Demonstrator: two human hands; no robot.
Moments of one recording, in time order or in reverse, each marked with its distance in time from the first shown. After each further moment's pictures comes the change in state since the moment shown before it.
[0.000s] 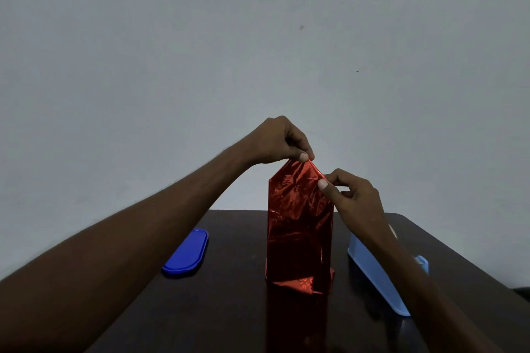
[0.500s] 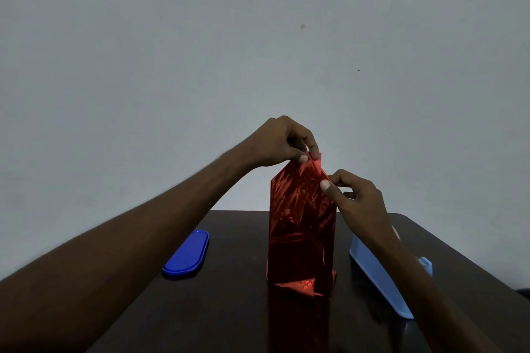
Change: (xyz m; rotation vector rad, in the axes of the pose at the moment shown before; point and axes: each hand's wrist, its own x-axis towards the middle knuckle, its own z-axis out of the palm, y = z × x) left_hand -0.003 0.004 0.002 -0.010 -0.003 0.039; right_hand -0.001 0.000 -0.001 -0.012 0.005 0.015
